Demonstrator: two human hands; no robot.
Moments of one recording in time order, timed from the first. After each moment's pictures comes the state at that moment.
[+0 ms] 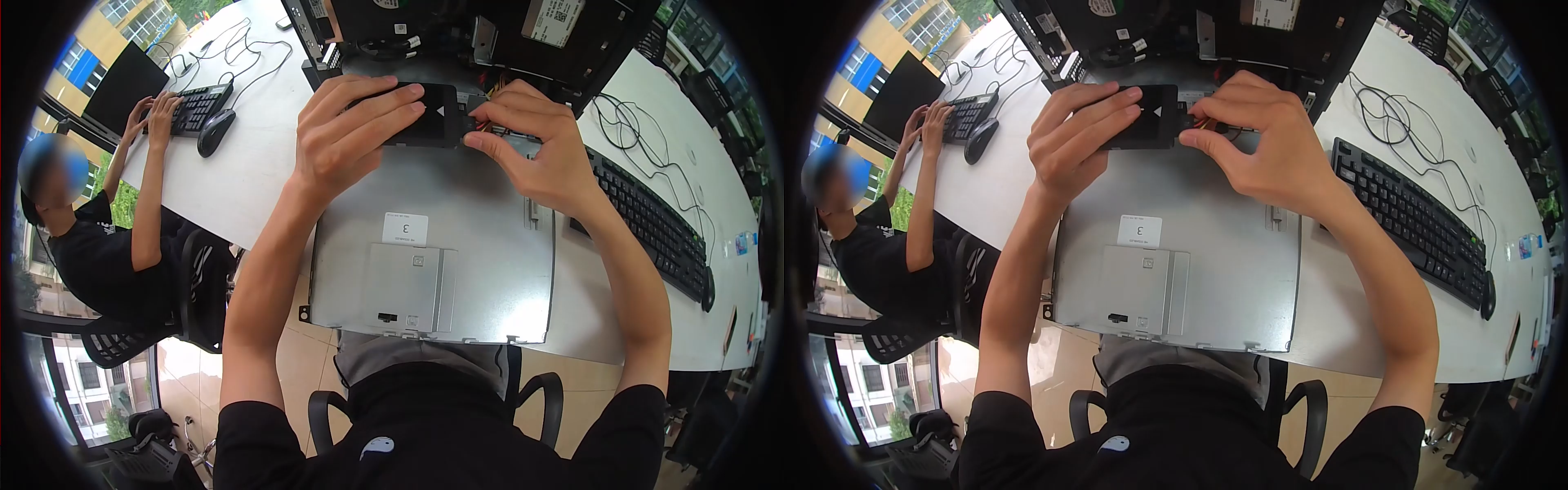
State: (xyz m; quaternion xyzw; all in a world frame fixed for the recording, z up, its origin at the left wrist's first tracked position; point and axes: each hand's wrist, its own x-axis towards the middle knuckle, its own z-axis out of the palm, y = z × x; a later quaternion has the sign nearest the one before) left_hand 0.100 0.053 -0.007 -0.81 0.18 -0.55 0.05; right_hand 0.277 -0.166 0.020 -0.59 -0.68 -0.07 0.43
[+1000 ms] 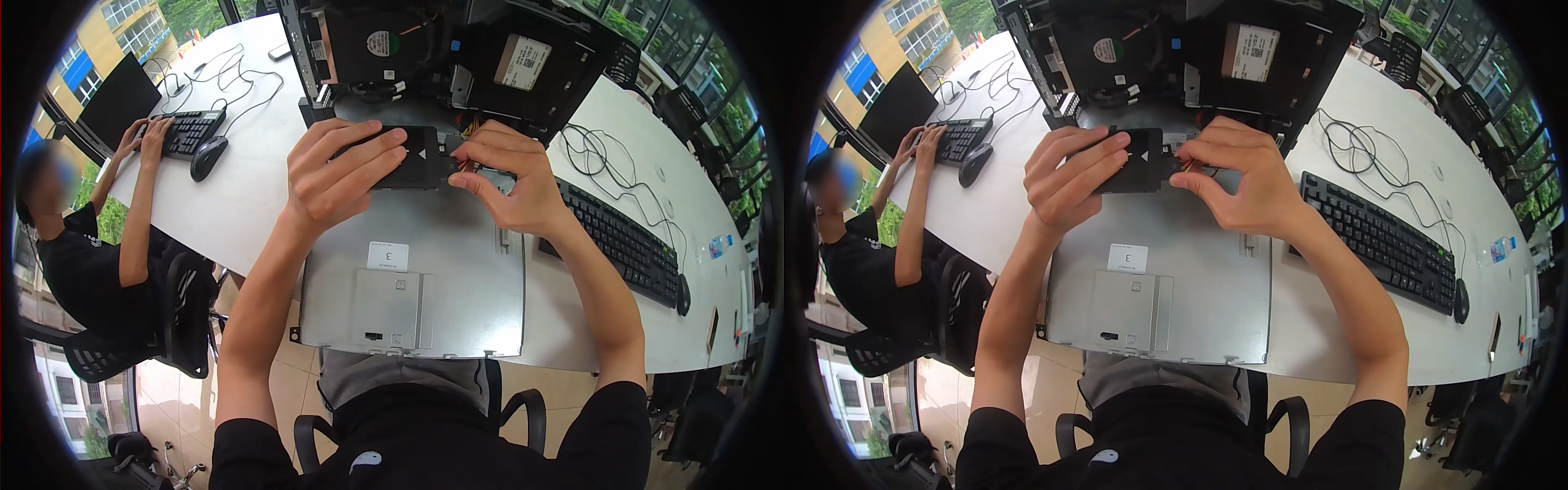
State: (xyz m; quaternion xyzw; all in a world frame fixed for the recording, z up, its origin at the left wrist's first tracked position) left_hand 0.093 0.039 0.003 -0.79 0.16 -0.59 0.06; right_hand 0.280 -0.170 0.031 -0.55 -0.71 -0.07 0.44
